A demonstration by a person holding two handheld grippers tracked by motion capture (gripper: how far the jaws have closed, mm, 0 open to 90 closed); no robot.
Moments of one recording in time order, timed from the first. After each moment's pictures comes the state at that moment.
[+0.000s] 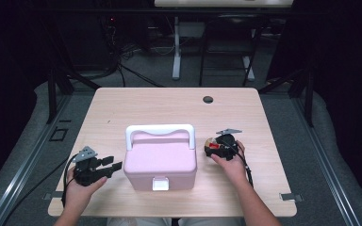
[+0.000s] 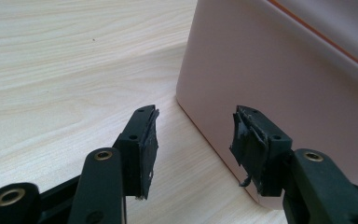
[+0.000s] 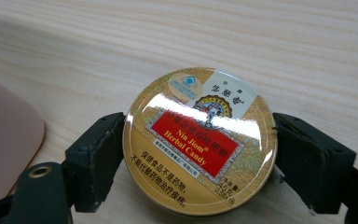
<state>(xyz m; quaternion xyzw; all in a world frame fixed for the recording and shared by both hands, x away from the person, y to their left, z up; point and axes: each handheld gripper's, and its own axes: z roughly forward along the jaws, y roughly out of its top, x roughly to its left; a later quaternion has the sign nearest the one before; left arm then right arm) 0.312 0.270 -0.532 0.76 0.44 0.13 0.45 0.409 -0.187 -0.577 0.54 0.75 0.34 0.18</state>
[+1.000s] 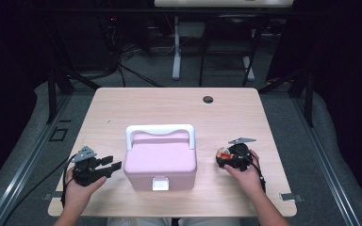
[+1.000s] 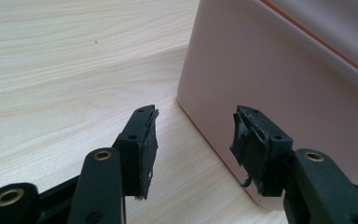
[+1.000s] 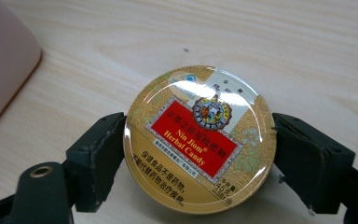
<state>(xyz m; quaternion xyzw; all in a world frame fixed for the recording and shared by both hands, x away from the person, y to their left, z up) 0.311 0.271 -0.531 0.76 0.45 0.14 0.45 0.367 -0.224 -0.570 0.54 0.76 0.32 0.17</state>
